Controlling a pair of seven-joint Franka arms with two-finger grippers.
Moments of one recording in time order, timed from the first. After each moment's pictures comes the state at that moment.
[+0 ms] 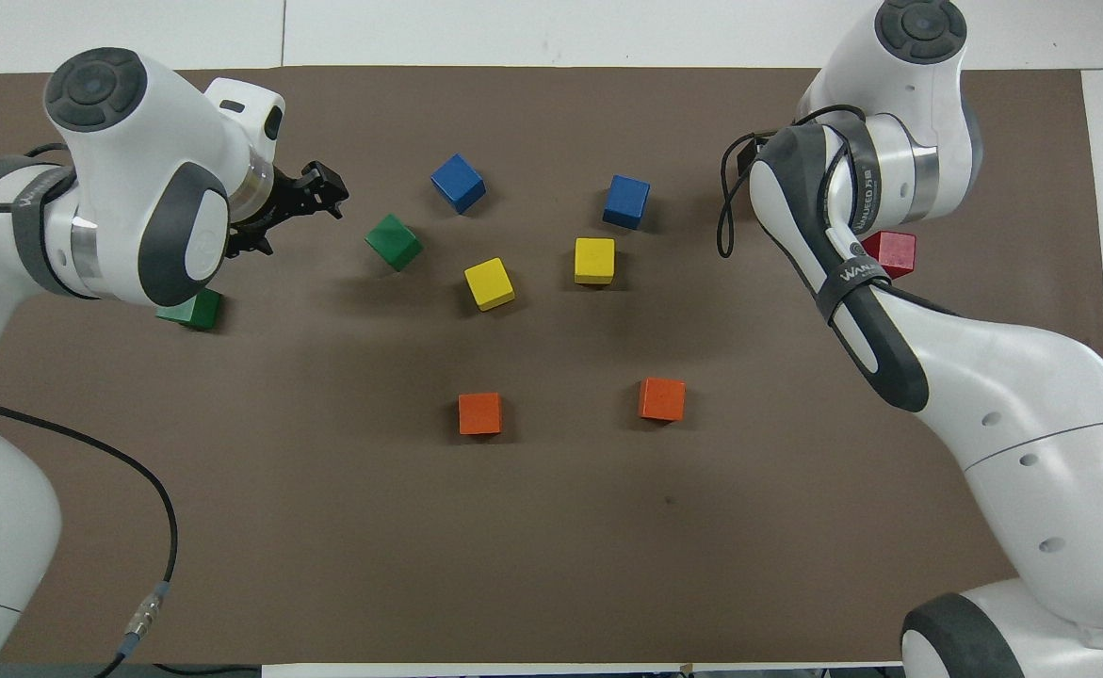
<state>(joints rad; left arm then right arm) -0.15 0.45 -0.14 -1.57 0.05 2.05 -0.75 0.17 0.78 -0.05 -1.17 -0.05 1.98 0.11</state>
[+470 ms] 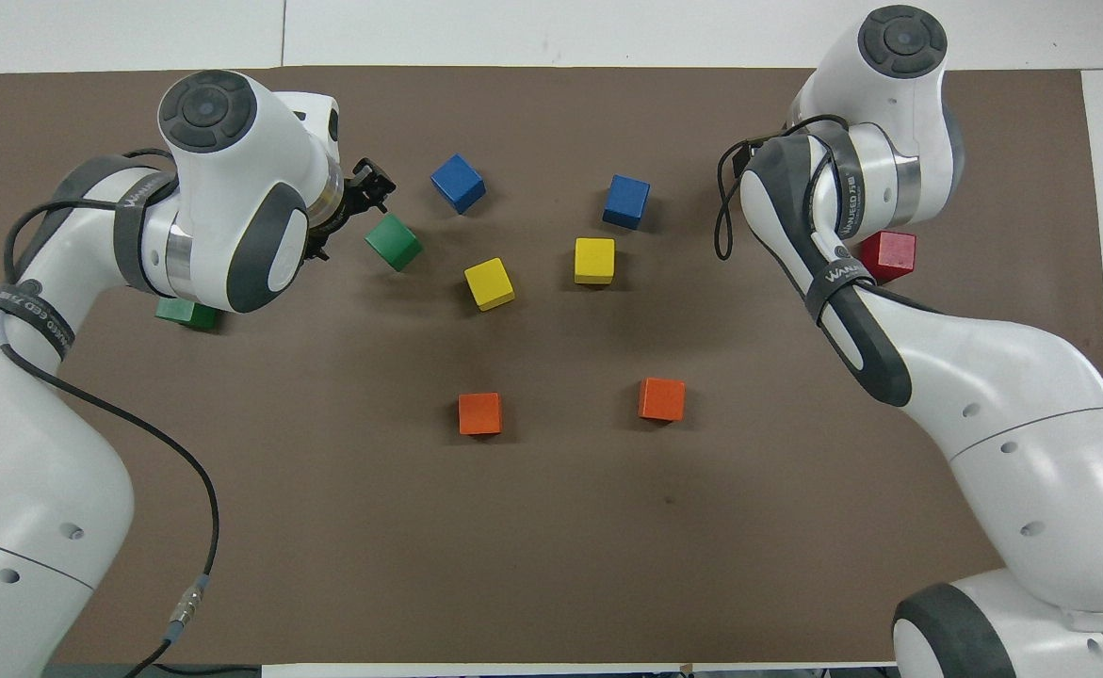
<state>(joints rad) -0.21 0.50 -0.14 -1.56 0.09 2.11 -1.02 0.17 0.81 -0.04 -1.17 -0.06 2.05 0.07</state>
